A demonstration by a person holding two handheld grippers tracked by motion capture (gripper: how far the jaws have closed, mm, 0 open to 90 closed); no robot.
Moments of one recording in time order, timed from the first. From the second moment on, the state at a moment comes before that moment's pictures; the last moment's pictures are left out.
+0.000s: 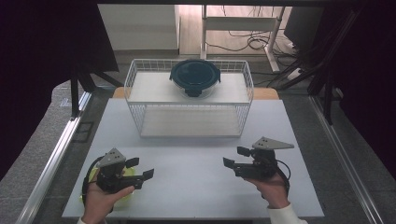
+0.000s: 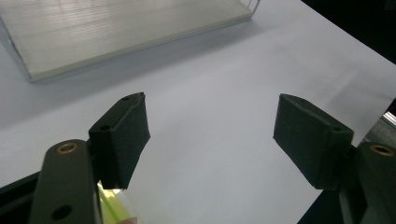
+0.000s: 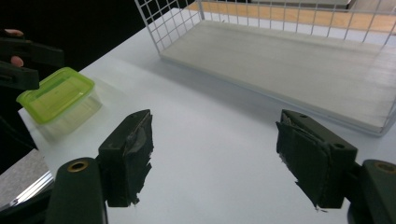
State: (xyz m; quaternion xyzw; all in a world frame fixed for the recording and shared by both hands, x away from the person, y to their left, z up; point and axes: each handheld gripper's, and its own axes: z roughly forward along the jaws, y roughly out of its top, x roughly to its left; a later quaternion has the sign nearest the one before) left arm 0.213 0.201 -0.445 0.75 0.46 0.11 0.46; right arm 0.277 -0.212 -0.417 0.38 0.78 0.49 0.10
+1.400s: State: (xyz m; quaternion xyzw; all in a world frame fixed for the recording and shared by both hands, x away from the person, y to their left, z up) left arm 0.163 0.334 -0.455 0.70 0.60 0.15 0.37; right arm 0.280 -0.220 -0.431 0.40 0.78 0.47 0.10
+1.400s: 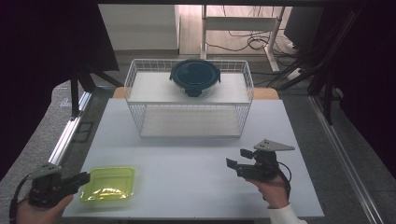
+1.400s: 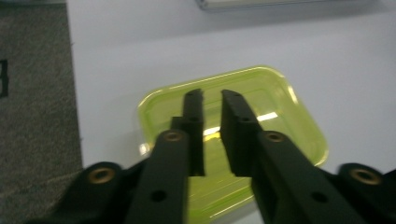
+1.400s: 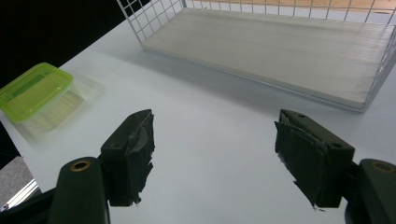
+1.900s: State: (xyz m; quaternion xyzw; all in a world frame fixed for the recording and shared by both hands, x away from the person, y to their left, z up) left arm 0.166 0.364 -0.499 0.70 0.65 0.13 0.26; right arm 0.279 -0.220 -0.429 0.40 0.78 0.47 0.10
